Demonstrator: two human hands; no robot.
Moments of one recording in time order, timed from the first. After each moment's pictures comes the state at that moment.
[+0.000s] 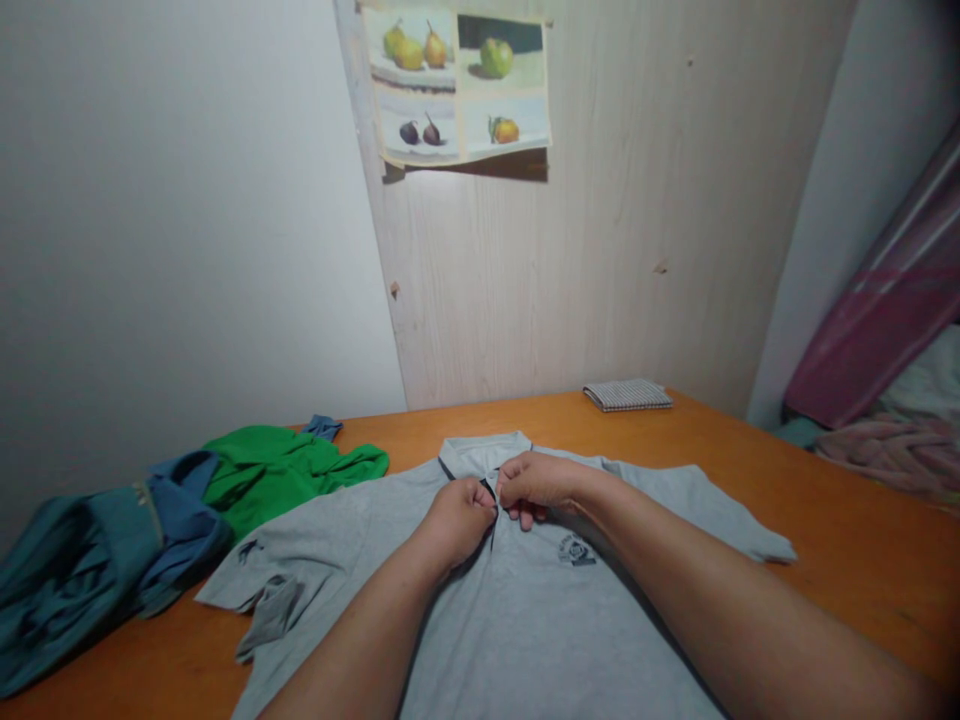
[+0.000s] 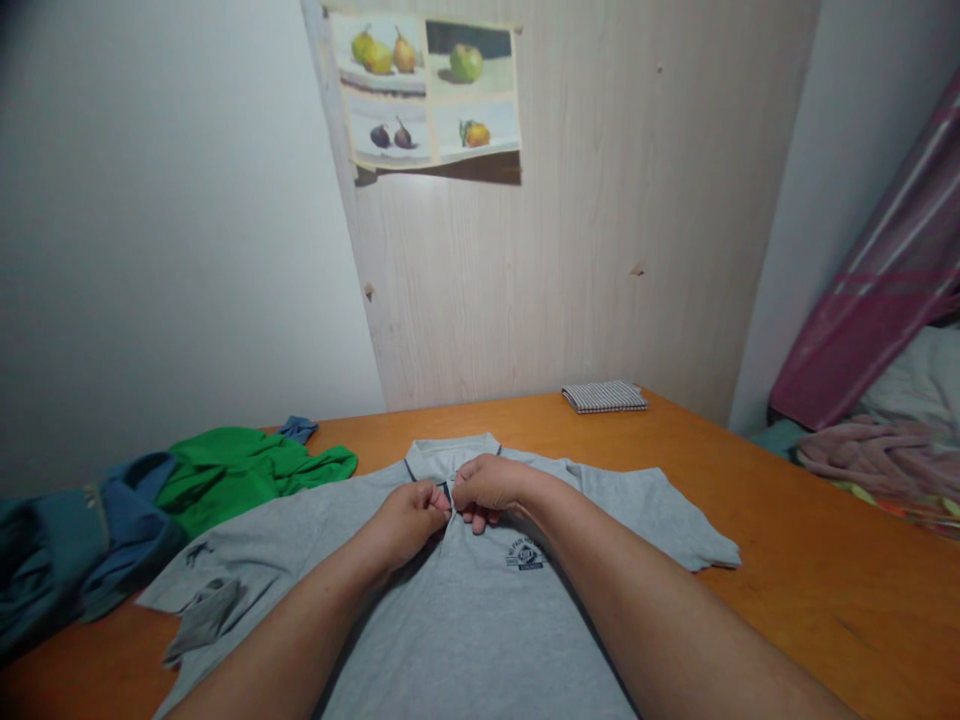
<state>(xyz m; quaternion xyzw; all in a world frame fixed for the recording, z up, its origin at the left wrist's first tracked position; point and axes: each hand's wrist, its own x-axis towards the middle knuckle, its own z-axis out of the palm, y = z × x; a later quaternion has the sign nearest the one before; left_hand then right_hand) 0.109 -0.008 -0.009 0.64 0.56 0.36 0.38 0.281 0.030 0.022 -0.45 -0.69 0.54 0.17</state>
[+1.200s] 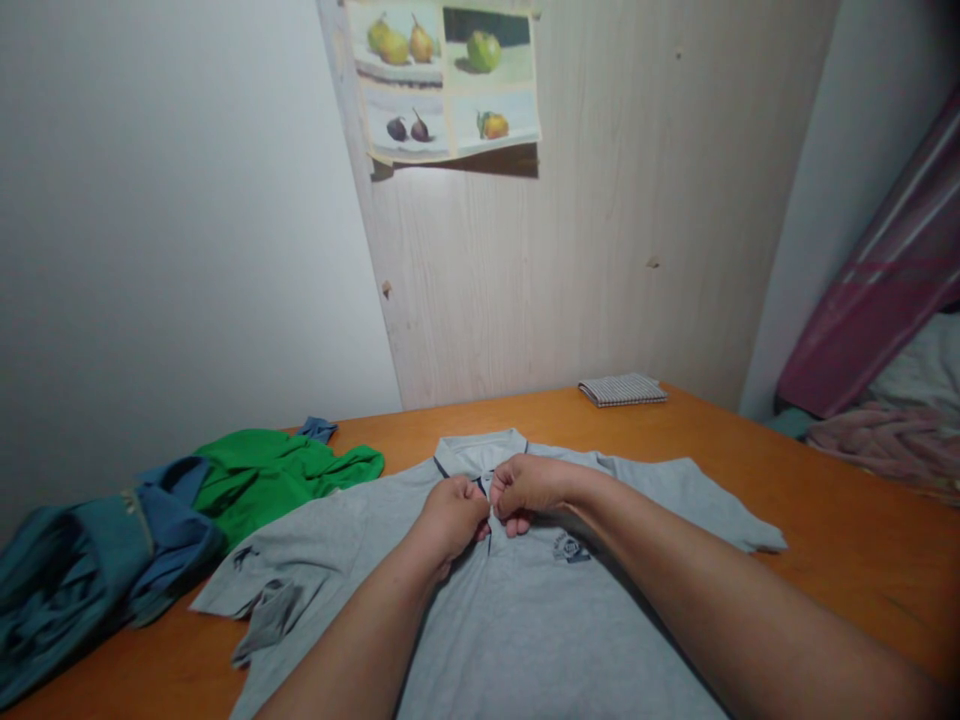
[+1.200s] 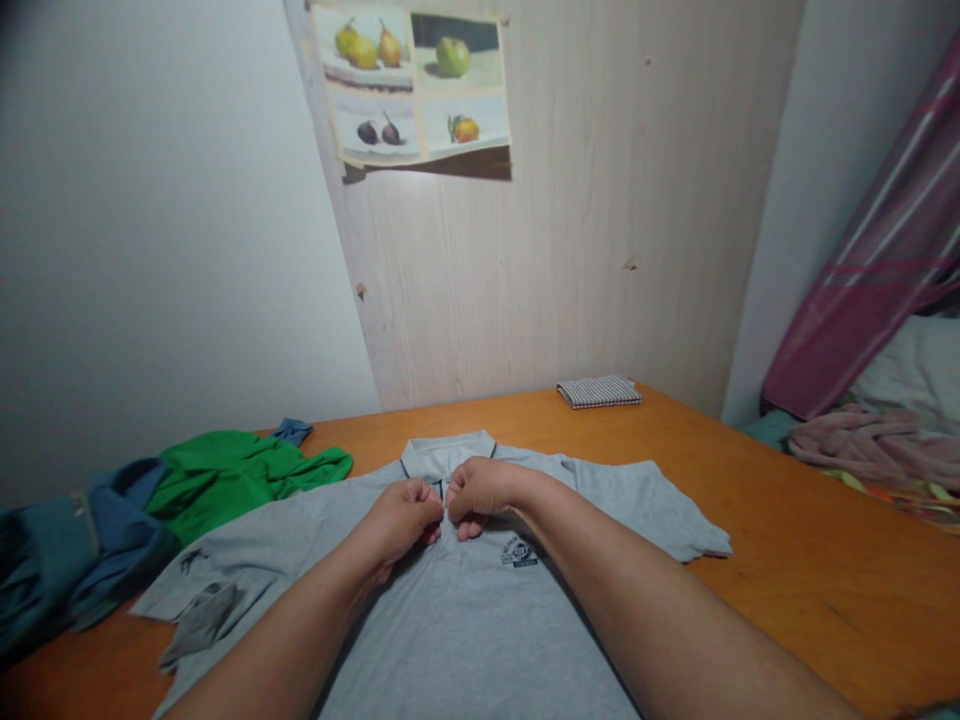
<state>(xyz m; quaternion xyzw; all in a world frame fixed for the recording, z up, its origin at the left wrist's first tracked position) 0.114 -0.011 -0.003 0.57 0.57 0.38 0.44 0.277 0.030 0.018 -0.44 -0.68 0.57 0.14</state>
